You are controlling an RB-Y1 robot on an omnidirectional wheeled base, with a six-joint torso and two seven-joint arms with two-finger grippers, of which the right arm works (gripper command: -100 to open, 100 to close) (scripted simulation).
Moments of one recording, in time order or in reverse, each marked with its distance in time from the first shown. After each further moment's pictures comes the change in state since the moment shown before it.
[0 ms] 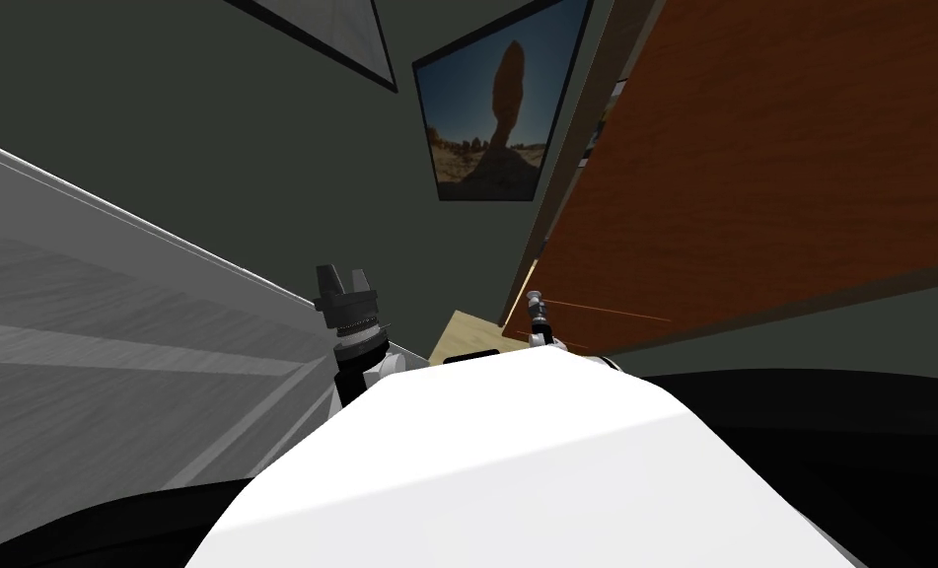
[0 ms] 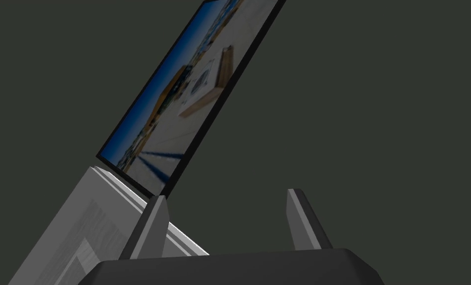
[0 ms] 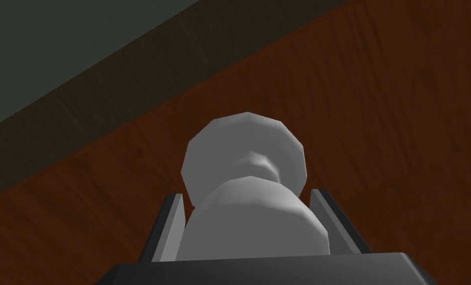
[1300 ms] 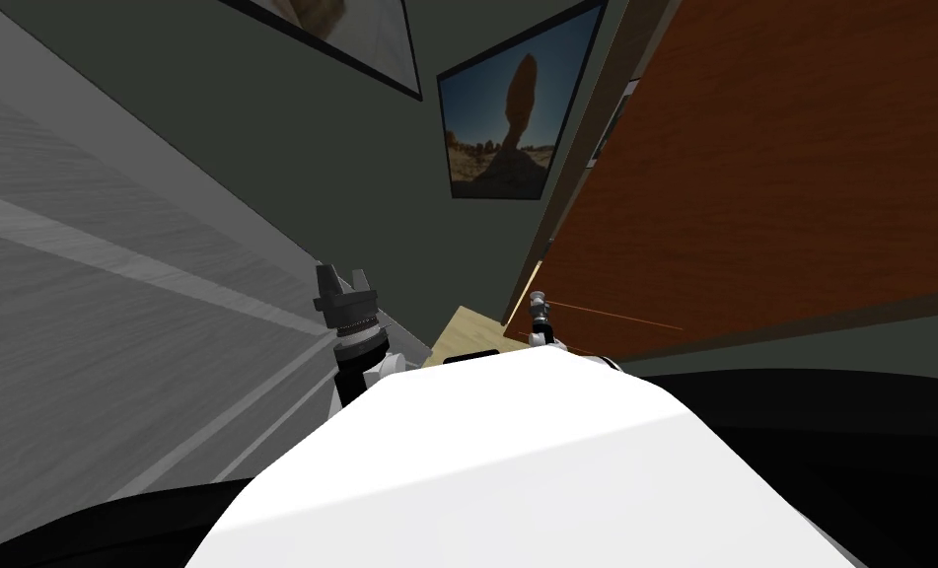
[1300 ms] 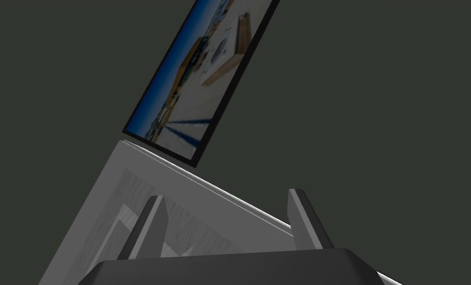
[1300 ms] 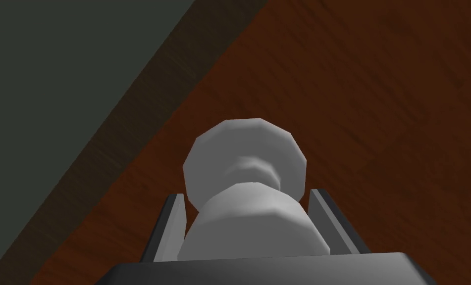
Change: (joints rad) arm -0.002 0.000 -0.007 0.001 -0.075 0.008 -0.301
